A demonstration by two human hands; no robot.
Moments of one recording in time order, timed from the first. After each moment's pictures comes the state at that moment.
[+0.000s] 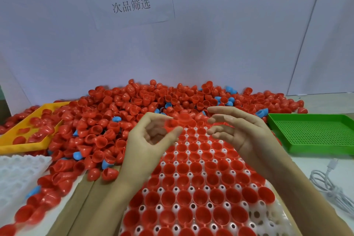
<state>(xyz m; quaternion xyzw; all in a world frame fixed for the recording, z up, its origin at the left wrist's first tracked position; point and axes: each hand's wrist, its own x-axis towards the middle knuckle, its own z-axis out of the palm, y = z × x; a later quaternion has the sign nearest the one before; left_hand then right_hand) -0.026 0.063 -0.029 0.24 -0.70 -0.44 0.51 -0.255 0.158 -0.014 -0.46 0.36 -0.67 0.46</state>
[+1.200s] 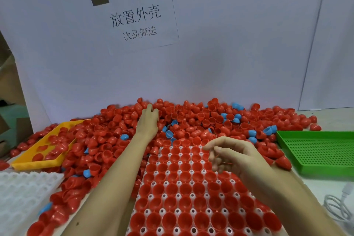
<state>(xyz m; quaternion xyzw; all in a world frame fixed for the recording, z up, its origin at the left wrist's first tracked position) -0.071 -0.134 -0.035 0.48 -0.84 0.04 0.25 -0.257 0.147 -0.032 -0.50 0.45 -0.59 0.44</state>
